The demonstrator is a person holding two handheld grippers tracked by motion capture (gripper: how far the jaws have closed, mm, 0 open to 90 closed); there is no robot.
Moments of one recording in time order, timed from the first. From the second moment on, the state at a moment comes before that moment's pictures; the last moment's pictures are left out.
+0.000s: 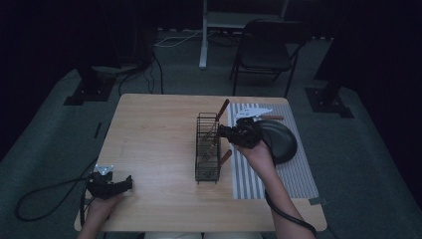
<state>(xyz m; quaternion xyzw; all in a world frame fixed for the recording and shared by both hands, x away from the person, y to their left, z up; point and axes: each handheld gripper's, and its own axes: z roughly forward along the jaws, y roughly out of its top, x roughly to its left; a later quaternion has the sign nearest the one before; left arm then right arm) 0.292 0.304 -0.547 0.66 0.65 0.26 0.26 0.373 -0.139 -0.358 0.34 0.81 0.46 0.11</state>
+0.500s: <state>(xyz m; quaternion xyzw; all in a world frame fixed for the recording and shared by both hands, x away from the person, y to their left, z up) 0.292 0.304 -0.547 0.66 0.65 0.26 0.26 0.354 -0.147 -0.325 0.32 0.80 0.49 0.12</state>
